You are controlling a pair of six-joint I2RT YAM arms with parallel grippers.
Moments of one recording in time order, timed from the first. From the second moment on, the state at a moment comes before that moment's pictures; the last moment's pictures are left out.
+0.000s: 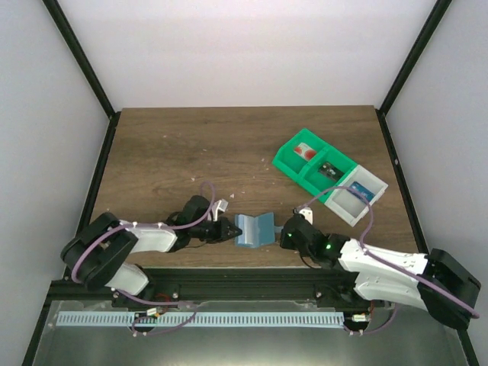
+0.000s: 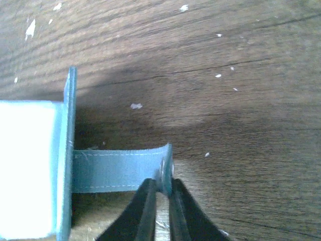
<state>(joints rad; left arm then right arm) -0.70 1.49 0.38 0.40 0.57 -0.94 0.94 1.02 0.33 -0.18 0.27 0.97</state>
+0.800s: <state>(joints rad) -0.71 1.34 0.45 0.06 0.45 -0.86 1.05 1.13 0.60 -0.12 0.02 0.85</state>
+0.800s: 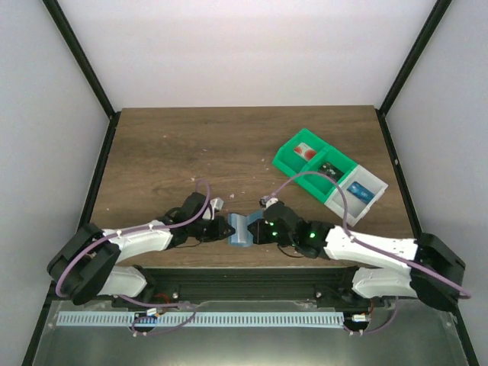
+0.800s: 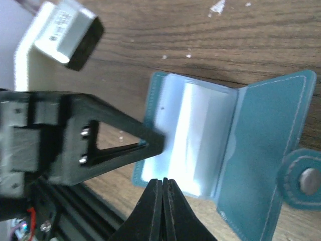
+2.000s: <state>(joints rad) -0.71 1.35 0.33 0.38 0.61 -0.95 0.97 1.51 0.51 0.19 -0.03 0.86</state>
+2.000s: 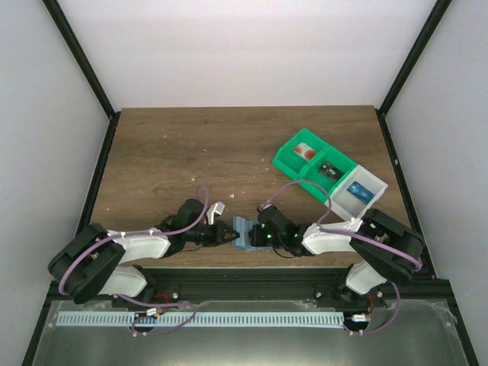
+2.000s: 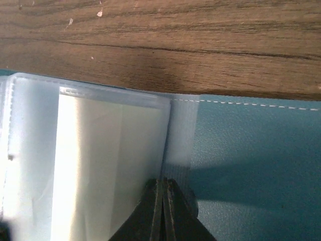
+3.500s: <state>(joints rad) -0.71 1.31 0.32 0.33 0.52 -0.86 0.95 1.23 0.46 0.17 -0.12 0.86</state>
